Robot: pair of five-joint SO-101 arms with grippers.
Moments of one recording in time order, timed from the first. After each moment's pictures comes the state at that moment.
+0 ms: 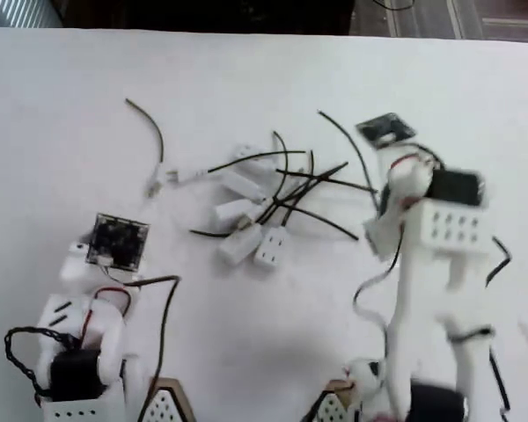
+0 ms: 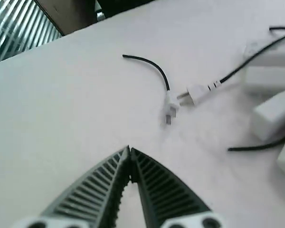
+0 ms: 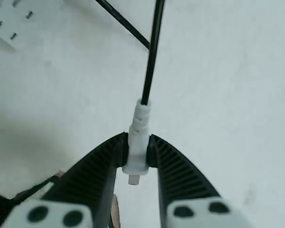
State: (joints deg) left arm -10.1 -103.3 81.8 61.4 -21.2; right arm 3.8 -25.9 19.8 94.2 32.1
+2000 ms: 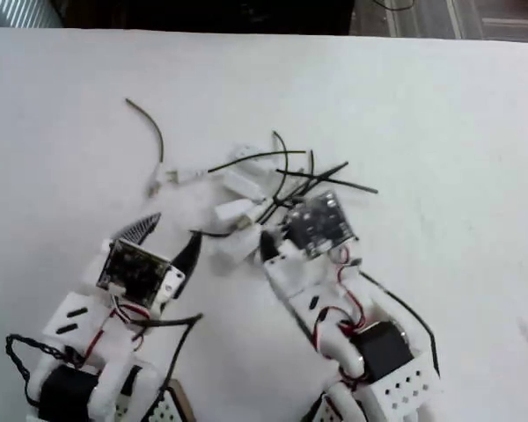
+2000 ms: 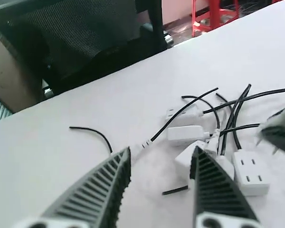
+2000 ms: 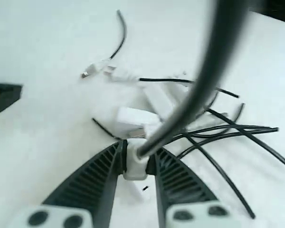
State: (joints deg) left arm 9.8 -103.9 70.5 64.5 -16.0; right arm -32.8 -79.1 67.8 51.7 2.0
